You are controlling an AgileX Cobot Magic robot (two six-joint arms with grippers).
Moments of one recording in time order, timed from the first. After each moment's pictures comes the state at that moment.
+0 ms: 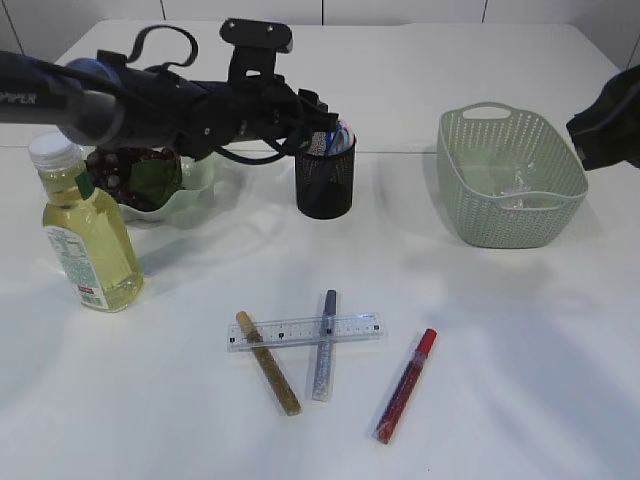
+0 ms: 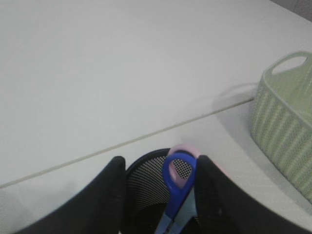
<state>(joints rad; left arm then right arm) -0.47 2.26 -1.65 0.22 -0.15 -0.31 0.41 1.14 -0.99 -0.31 0.68 0.07</state>
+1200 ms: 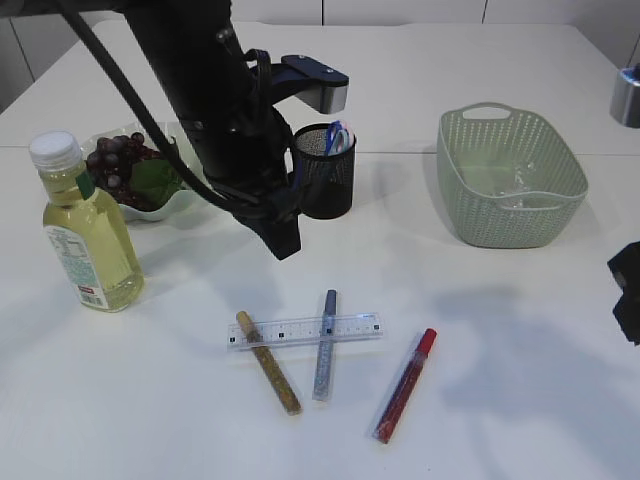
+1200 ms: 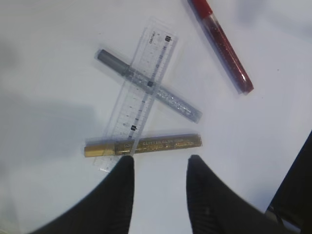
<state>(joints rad) -0.60 1.98 -1.71 -0.23 1.21 0.48 0.41 1.14 -0.99 0.00 1.20 0.17</state>
